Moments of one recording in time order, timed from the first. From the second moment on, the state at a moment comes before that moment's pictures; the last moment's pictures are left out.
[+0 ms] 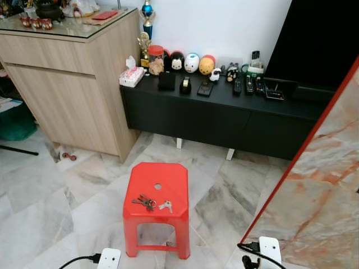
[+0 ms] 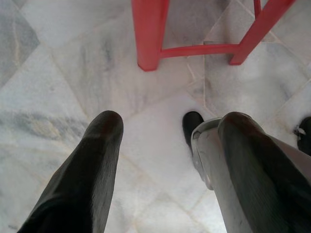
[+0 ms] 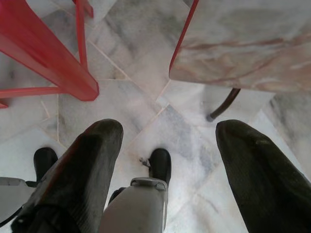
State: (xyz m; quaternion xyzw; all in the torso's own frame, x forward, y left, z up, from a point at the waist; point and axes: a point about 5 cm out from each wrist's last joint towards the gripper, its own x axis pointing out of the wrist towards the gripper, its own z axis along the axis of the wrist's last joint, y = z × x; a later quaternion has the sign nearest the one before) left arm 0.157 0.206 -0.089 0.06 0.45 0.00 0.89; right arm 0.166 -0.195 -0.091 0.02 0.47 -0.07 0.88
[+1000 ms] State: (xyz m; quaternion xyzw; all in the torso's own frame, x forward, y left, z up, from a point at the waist) left arm 0.156 0.213 -0.089 0.07 0.45 0.02 0.89; right arm 0.167 -0.196 -0.090 0.02 0.48 -0.07 0.88
